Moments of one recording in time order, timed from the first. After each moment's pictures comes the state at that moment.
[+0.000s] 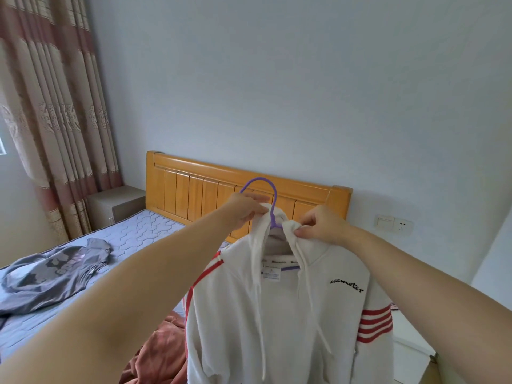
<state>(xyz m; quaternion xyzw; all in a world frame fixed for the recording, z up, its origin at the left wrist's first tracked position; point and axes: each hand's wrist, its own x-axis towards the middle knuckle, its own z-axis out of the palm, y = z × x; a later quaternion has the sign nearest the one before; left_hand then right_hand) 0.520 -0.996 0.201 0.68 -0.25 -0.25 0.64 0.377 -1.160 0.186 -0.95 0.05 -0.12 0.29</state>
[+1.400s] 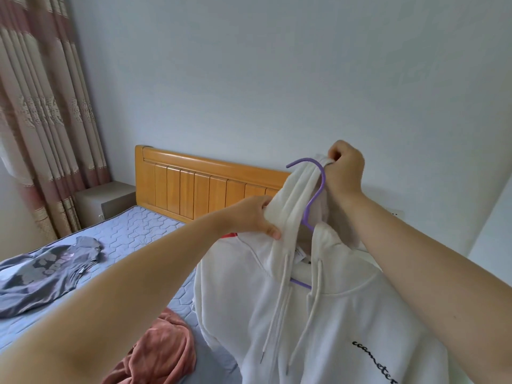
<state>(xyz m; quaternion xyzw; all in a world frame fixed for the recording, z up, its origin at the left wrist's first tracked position) 0.491 -0.996 0.205 0.75 -0.56 -0.15 0.31 0.392 -1.181 0.241 -0.76 0.13 -0.58 0.28</state>
